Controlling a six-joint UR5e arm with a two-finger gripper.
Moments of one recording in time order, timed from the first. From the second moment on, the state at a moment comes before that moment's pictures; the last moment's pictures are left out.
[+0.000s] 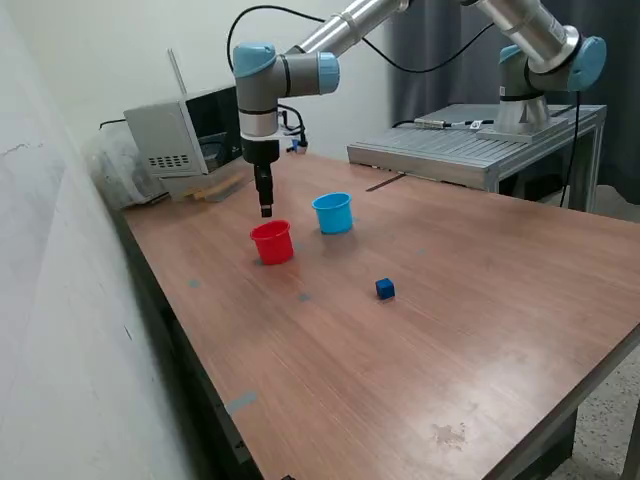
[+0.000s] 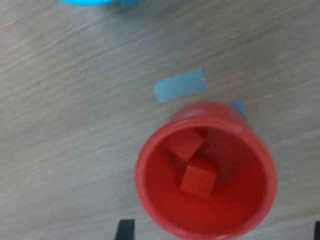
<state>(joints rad) -0.17 -0.71 1.08 -2.09 -1.78 3.34</state>
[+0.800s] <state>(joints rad) -0.07 -0.74 1.08 -1.84 -1.48 3.30</state>
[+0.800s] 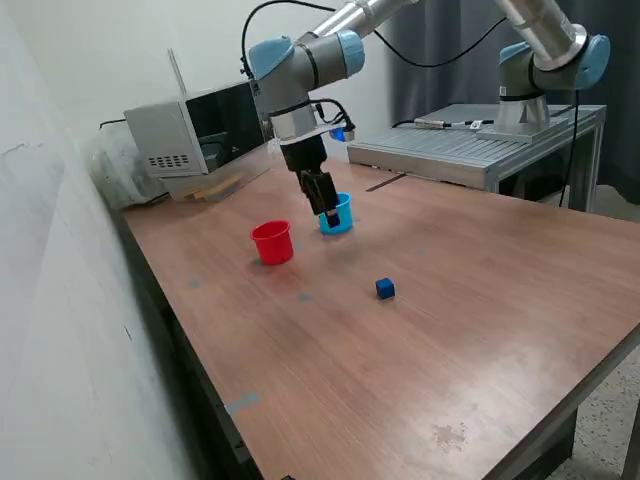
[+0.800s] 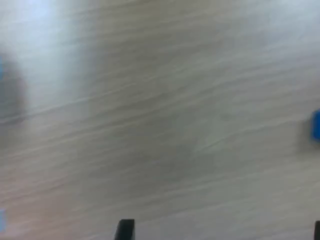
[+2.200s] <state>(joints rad) 0.09 -0.67 1.15 -2.02 -1.37 3.41</state>
